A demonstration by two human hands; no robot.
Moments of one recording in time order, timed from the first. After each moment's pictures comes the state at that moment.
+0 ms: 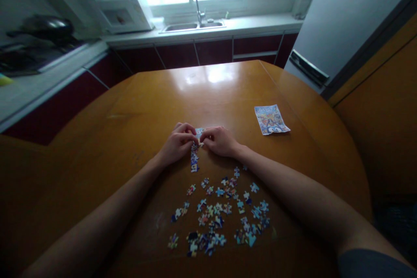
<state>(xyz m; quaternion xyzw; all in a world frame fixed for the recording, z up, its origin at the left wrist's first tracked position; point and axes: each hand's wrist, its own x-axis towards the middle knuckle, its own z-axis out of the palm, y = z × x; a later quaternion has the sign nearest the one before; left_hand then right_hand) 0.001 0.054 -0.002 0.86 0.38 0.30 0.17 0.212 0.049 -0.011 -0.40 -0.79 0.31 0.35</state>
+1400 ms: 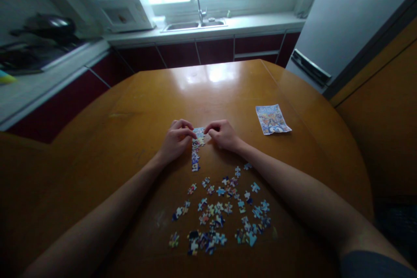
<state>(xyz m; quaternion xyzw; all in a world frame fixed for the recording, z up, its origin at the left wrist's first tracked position) 0.001 0.057 -0.001 0.82 0.42 0.36 0.14 0.215 0.060 -0.006 -0.44 -0.69 0.39 0.42</state>
